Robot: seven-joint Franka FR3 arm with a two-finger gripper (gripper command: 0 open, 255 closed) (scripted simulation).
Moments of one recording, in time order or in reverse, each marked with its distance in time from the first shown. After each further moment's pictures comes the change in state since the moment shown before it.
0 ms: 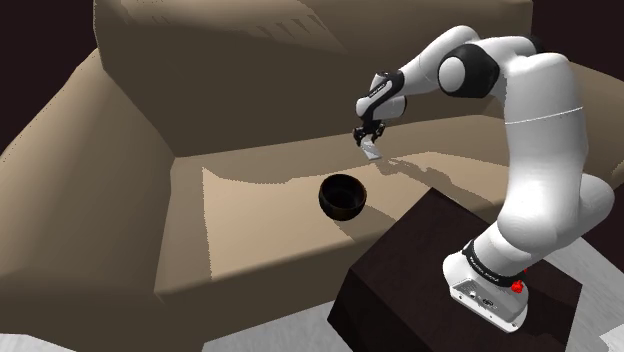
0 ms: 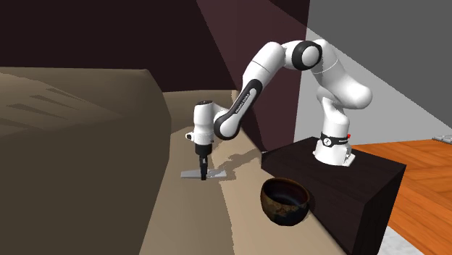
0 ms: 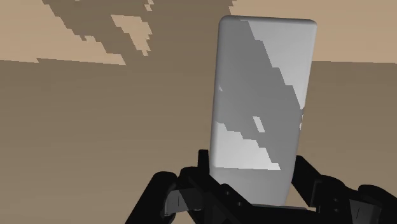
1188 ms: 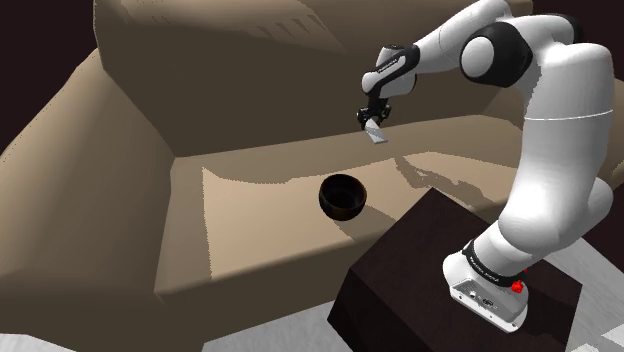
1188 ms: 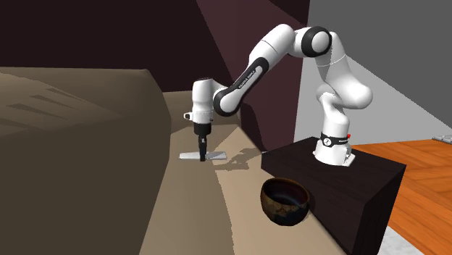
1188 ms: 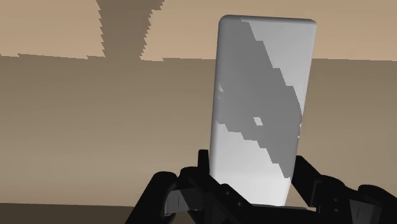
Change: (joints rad) arm 0.023 -0.180 -0.031 -0.029 -0.032 -0.151 0.017
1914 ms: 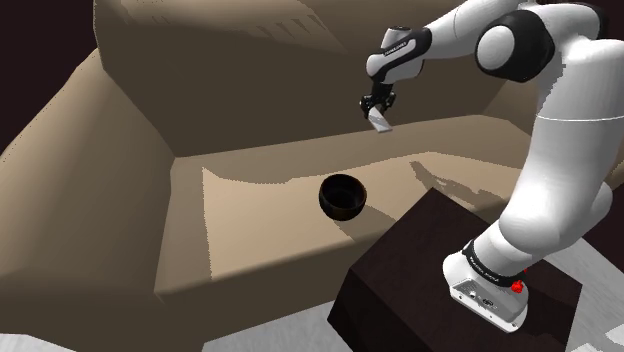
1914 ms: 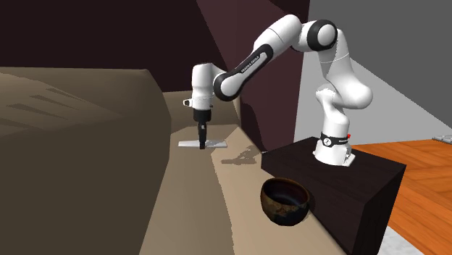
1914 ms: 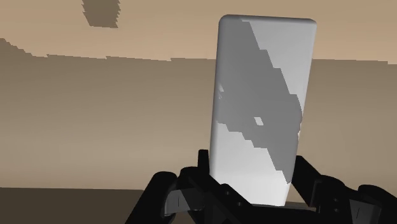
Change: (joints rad) arm 0.012 -0.098 -0.016 0.008 -0.022 -0.105 0.011
